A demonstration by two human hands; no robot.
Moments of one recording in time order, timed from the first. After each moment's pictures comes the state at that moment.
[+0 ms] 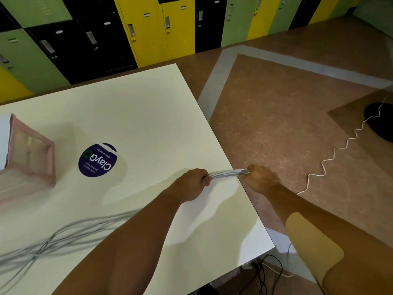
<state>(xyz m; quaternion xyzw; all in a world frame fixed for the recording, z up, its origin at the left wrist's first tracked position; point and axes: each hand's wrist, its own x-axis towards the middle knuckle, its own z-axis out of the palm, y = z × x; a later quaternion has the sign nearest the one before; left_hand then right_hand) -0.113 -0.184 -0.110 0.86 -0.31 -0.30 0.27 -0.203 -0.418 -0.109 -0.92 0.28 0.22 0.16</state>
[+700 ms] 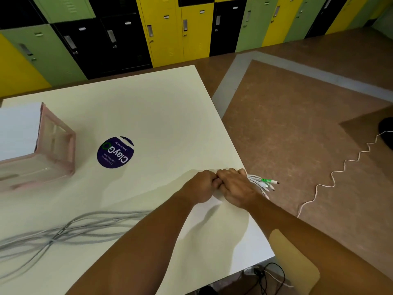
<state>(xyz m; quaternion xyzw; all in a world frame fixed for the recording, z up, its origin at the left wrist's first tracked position) -0.125 -0.170 -0.100 0.86 -0.26 -0.32 0.31 -0.189 -0.327 -0.106 -0.97 -0.03 0.14 0.19</state>
